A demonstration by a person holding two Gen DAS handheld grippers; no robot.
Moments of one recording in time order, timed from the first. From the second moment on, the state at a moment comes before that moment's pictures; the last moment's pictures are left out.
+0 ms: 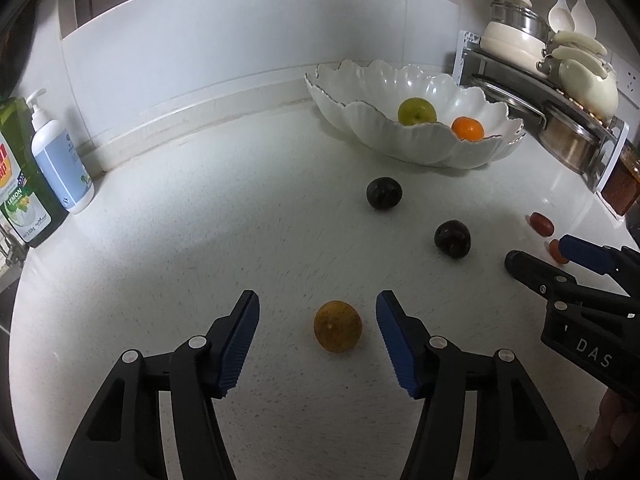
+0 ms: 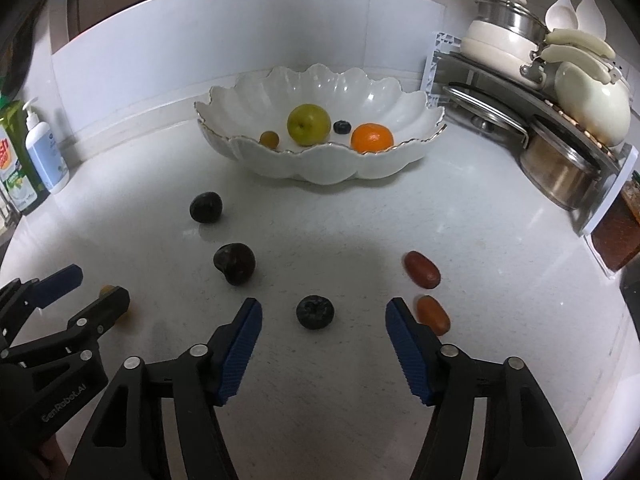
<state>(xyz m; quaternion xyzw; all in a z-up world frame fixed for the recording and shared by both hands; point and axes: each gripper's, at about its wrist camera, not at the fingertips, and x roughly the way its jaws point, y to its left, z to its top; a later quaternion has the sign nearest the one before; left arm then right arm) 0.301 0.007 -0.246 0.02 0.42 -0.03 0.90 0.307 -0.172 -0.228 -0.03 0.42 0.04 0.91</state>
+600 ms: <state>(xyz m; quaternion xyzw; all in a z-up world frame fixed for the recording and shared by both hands) 0.303 -0.001 -0.257 0.03 0.44 -0.04 0.90 0.319 -0.173 -0.240 -0.02 0.44 0.04 0.90</state>
